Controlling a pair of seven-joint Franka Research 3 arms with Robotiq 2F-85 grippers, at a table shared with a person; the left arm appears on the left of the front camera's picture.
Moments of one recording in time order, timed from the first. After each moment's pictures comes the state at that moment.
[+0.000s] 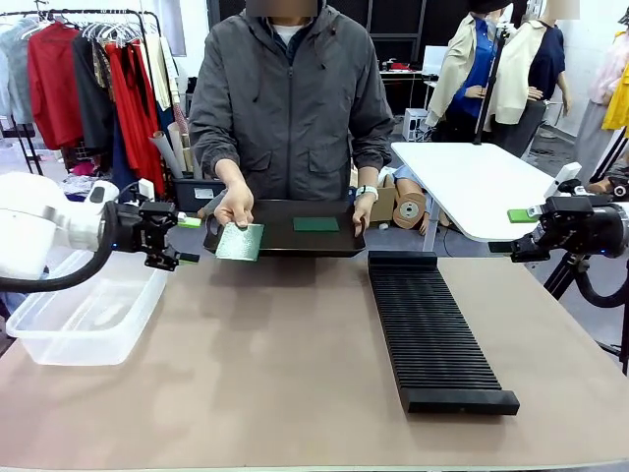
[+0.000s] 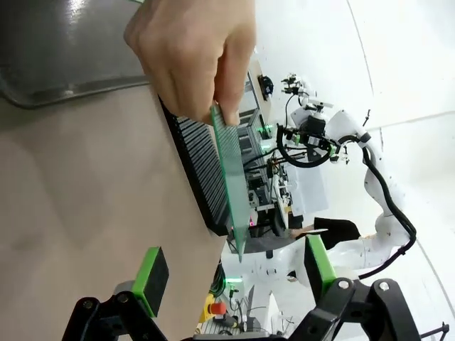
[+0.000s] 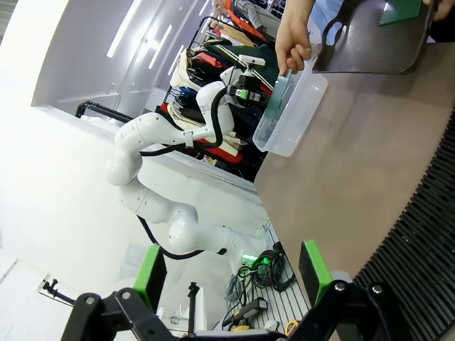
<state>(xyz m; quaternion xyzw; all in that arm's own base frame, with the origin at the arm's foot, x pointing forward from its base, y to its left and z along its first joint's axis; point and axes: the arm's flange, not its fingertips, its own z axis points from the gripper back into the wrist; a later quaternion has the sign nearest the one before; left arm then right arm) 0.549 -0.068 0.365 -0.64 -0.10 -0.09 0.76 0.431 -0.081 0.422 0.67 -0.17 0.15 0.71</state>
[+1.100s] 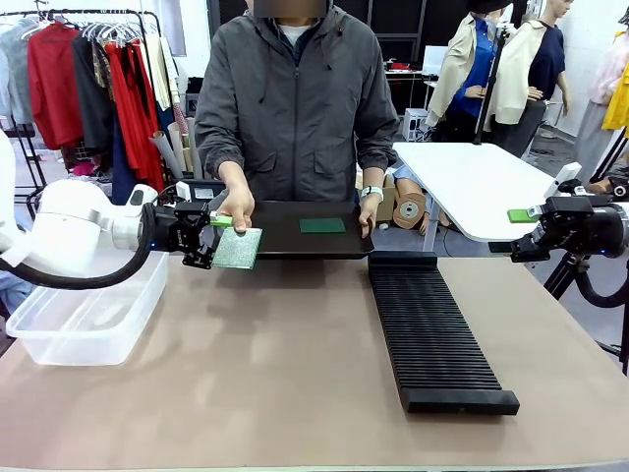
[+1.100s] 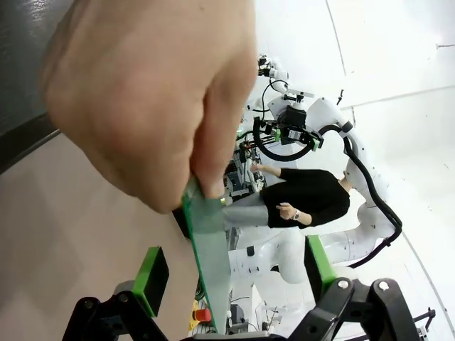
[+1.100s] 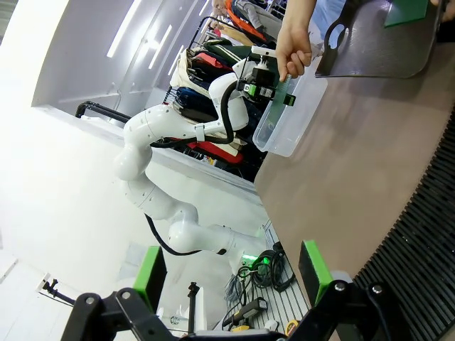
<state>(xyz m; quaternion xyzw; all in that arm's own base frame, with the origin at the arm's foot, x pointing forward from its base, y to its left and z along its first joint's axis) 0.582 -0.126 0.348 -0.68 -0.06 -0.12 0.72 0.432 -0.081 0.422 0.67 -0.17 0.15 0.71</state>
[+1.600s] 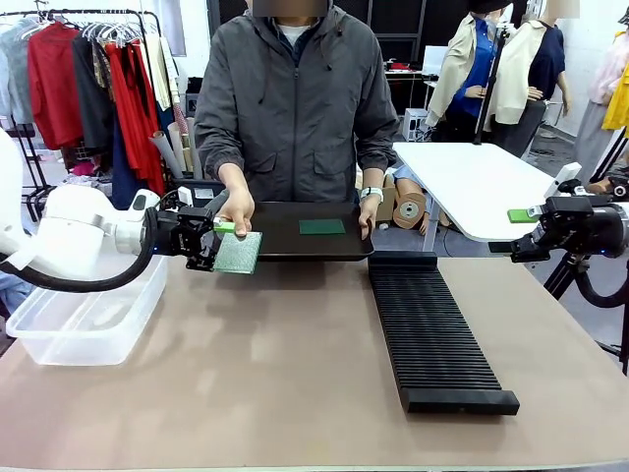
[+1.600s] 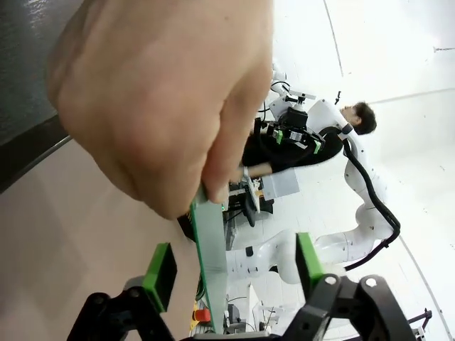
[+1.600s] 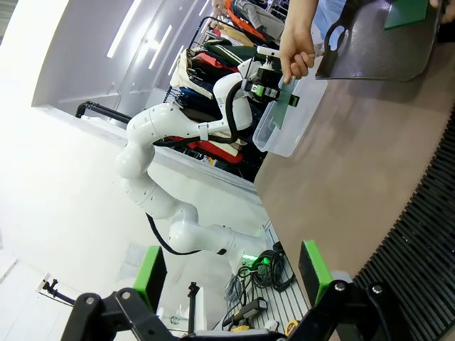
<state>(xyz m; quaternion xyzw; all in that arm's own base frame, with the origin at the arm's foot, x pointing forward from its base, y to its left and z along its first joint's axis) 0.587 -0.126 0.337 -0.68 -0.06 -0.12 0.72 0.432 -0.081 0.422 0.67 -0.17 0.15 0.71</state>
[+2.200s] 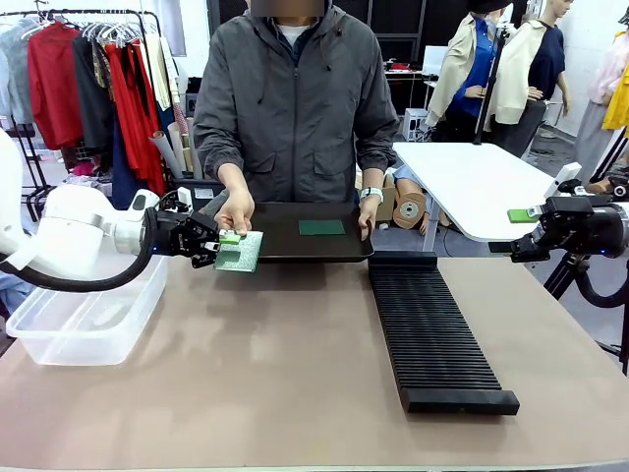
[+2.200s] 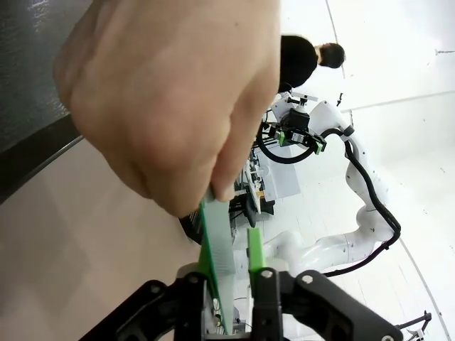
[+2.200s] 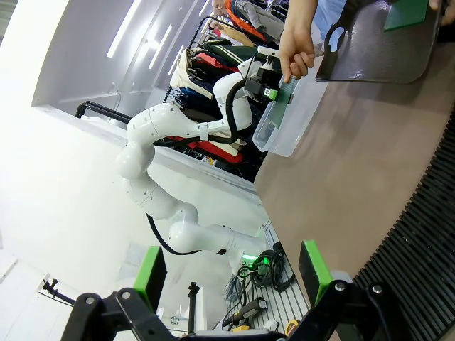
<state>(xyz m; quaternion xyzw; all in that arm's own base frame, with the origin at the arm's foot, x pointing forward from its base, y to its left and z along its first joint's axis) 0.588 -0.125 0.336 -0.68 -0.06 -0.11 0.73 0.432 -0.081 0.422 0.67 -0.17 0.15 0.71</state>
